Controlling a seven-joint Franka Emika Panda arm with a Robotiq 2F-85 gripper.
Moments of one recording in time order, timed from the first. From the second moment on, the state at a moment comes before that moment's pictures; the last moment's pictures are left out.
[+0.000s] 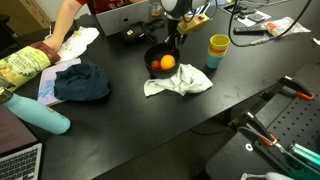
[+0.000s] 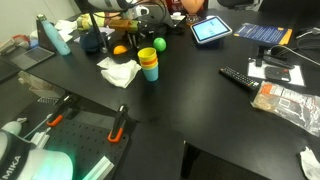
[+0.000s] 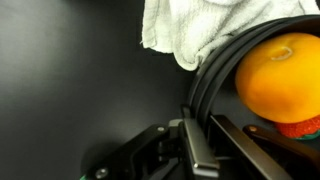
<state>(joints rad) 0.02 0.74 0.09 -1.86 0.00 2.58 0.02</state>
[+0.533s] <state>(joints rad) 0.01 0.64 0.11 -2.07 0.01 2.64 -0.05</state>
